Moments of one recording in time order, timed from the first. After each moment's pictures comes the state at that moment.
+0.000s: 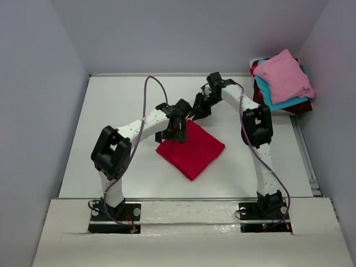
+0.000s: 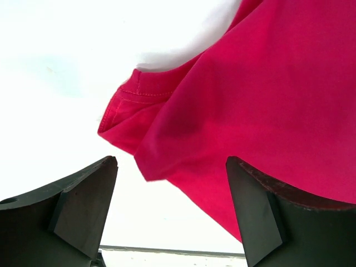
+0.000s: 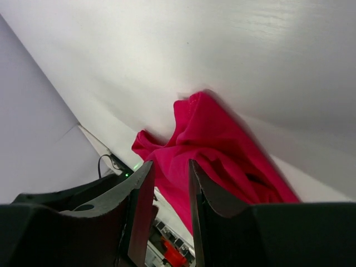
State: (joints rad) left arm -0.72 1.86 1.45 -0.95 -0.23 -0.69; right arm 0.33 2.43 2.14 -0.93 -0.70 0.60
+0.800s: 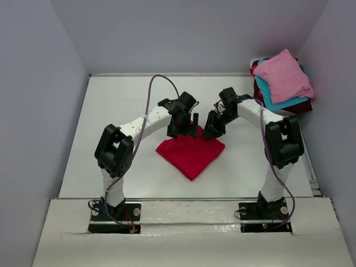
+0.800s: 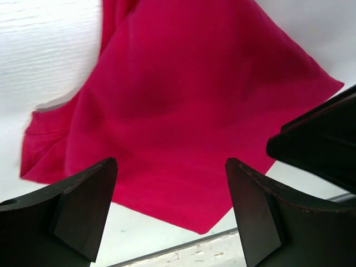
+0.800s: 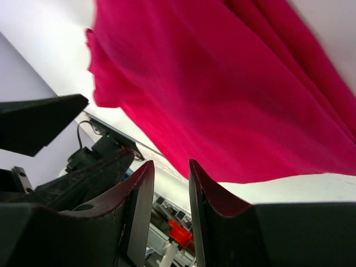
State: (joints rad) left arm -0.72 1.87 1.57 -0.85 -0.01 -0.60; right arm 0.33 1.91 1.47 -0.86 -0.64 0.63
